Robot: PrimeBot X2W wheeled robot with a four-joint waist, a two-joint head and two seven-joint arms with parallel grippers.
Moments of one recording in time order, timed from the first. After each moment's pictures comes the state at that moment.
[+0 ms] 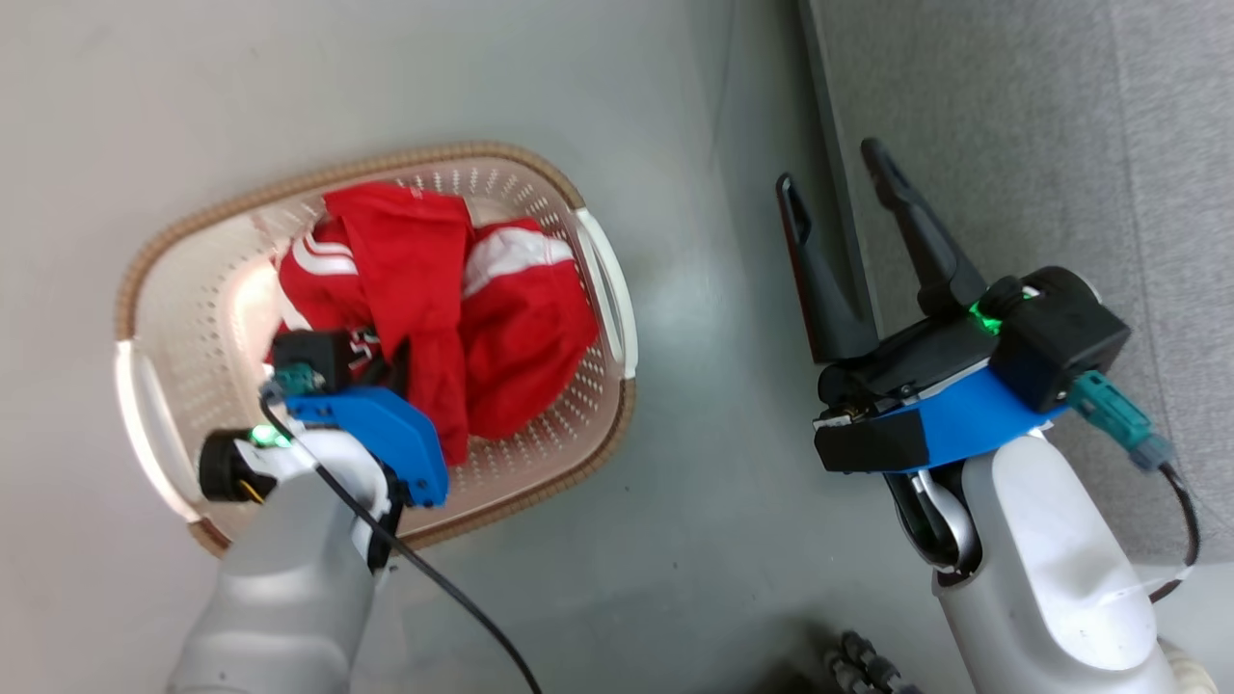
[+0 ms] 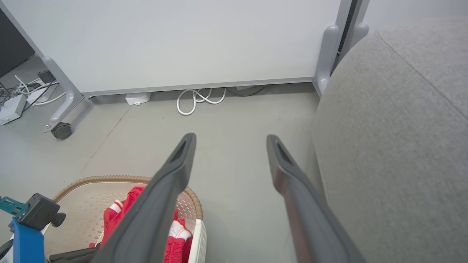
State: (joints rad) left arm -0.80 0.08 -0.42 1.27 -0.50 -0.13 -0.24; right arm -0.49 -0.05 0.23 0.11 0.20 0.13 -0.23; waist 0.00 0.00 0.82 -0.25
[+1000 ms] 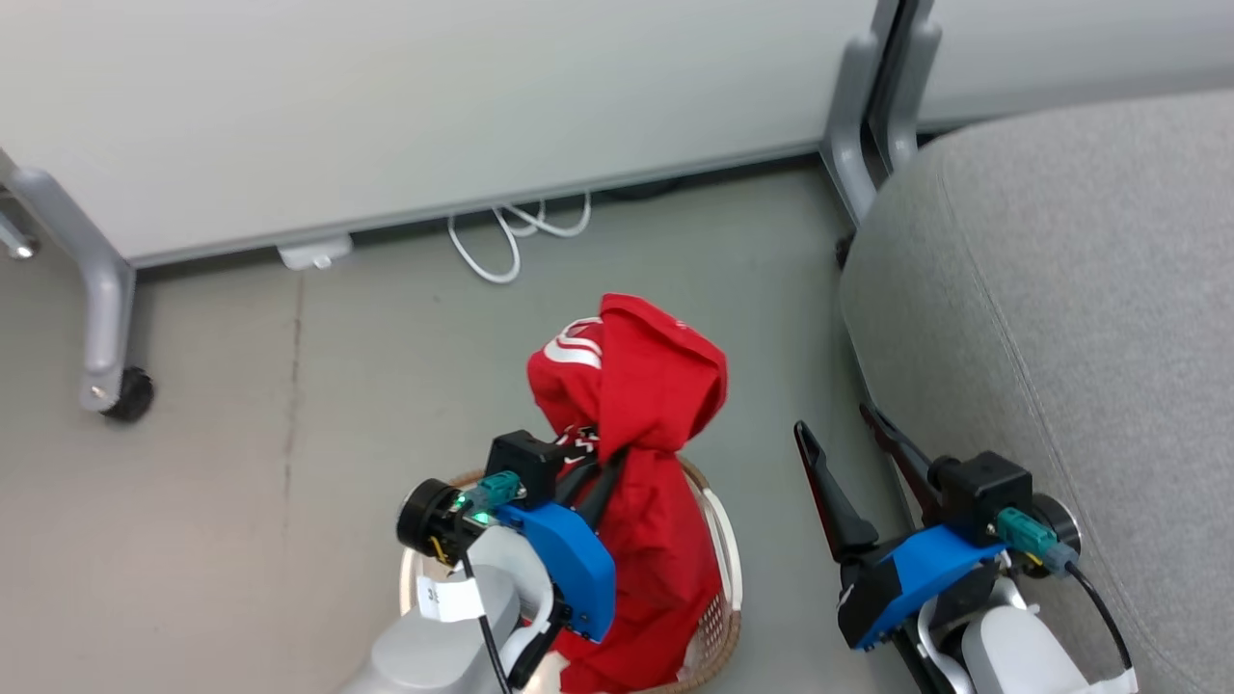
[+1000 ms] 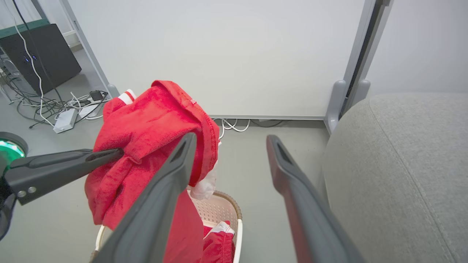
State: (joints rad) left arm -0.60 0.05 -0.91 0.93 -0.72 -0.13 -0.24; right arm -0.23 -0.05 0.18 0.31 0.13 0.13 -0.12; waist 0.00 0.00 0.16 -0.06
